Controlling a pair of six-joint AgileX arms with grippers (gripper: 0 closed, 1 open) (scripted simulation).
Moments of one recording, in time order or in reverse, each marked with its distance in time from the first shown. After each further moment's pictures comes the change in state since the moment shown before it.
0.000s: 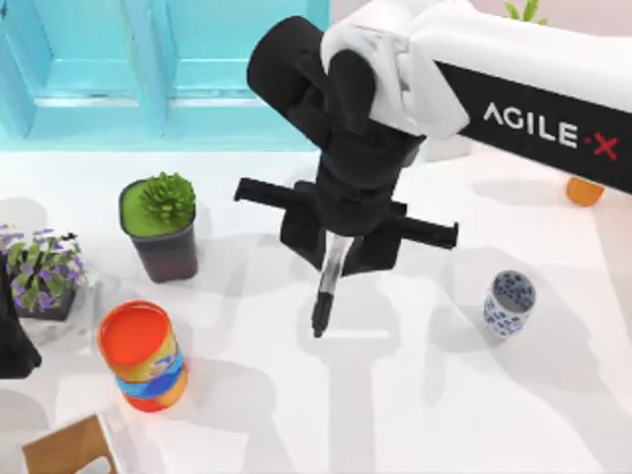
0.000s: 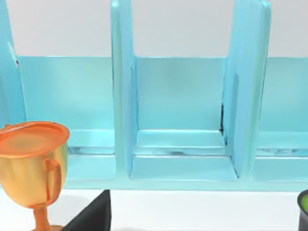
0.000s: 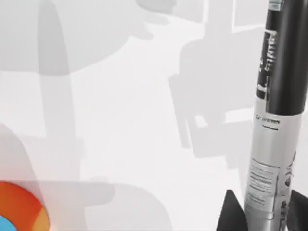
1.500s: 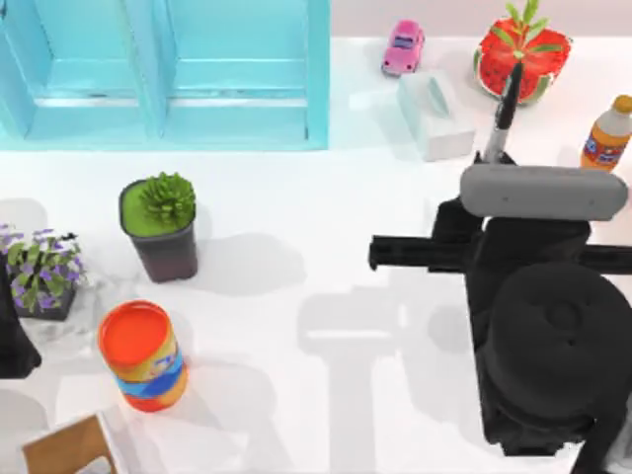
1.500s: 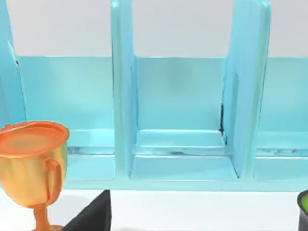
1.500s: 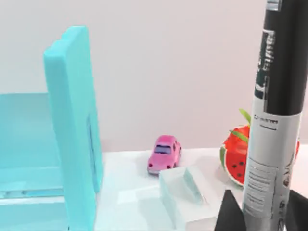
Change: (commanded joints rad) left arm 0.000 0.000 0.000 0.000 0.000 0.000; right arm 0.271 -0.744 -1.288 1.896 1.110 -0.888
